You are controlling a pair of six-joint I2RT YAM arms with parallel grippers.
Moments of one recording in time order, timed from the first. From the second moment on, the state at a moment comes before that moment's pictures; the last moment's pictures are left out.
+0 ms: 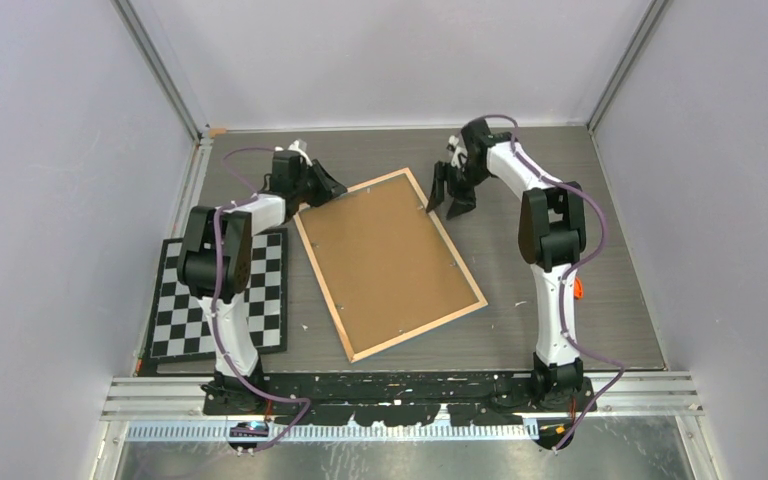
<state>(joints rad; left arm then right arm) -0.18 1.96 1.21 0.19 0.34 -0.71 0.22 2.28 1.86 -0.93 -0.48 0.28</state>
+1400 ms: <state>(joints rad) -0.26 2.14 1.34 0.30 0.41 -0.70 0.29 2.55 2.27 -0.78 -0.39 0.19</state>
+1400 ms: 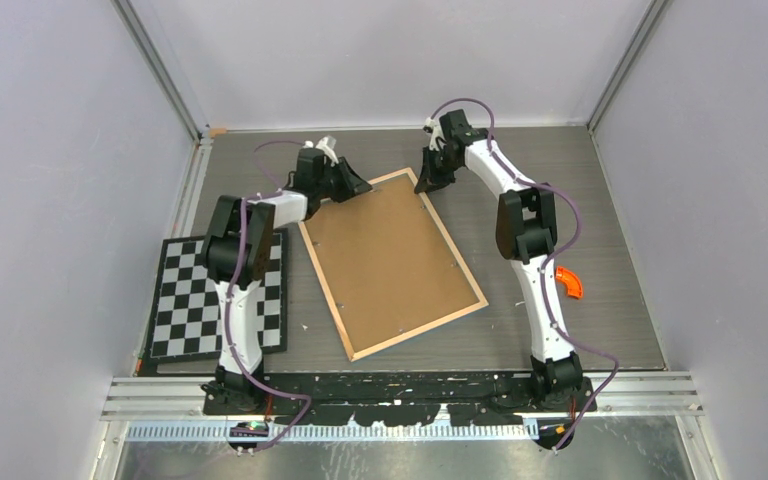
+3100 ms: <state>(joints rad) -0.32 2.28 2.00 -0.54 0.38 0.10 0.29 2.53 2.23 -0.74 -0.42 0.16</state>
